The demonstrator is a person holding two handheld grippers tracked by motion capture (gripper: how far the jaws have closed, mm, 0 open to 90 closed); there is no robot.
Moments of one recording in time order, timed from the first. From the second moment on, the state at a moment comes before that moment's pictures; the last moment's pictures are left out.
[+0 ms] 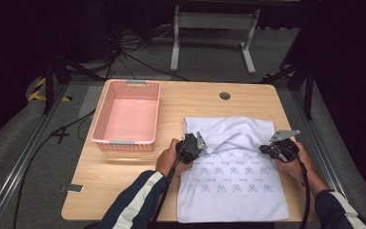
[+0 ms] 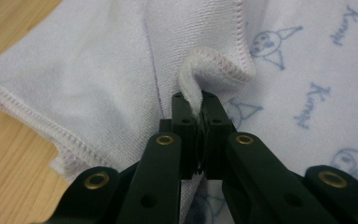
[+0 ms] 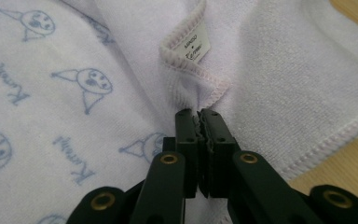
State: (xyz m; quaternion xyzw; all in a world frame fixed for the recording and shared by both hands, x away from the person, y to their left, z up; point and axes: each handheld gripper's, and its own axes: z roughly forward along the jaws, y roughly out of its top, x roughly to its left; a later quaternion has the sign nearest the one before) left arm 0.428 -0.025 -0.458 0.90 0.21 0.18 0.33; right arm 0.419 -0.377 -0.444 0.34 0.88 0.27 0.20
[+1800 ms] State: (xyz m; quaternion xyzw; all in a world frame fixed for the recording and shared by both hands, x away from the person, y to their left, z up) left arm 0.280 0.065 -0.440 0.93 0.07 0.07 0.35; right arm 0.274 -0.416 -0.409 0.08 0.95 0.31 0.04
